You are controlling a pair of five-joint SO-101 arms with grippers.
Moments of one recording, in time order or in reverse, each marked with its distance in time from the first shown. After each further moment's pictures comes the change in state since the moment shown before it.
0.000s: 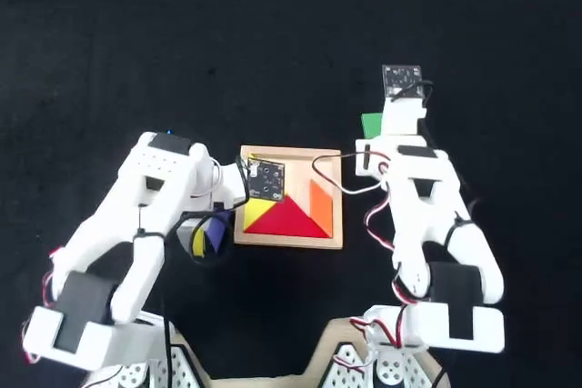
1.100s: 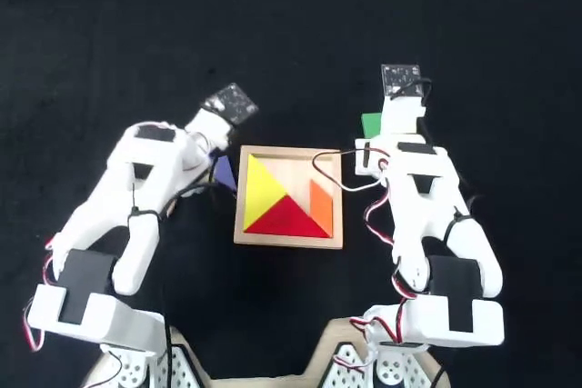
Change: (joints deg) left arm -6.1 6.2 -2.8 -17.1 38.1; right arm 0.0 1.3 -0.9 0.3 0.0
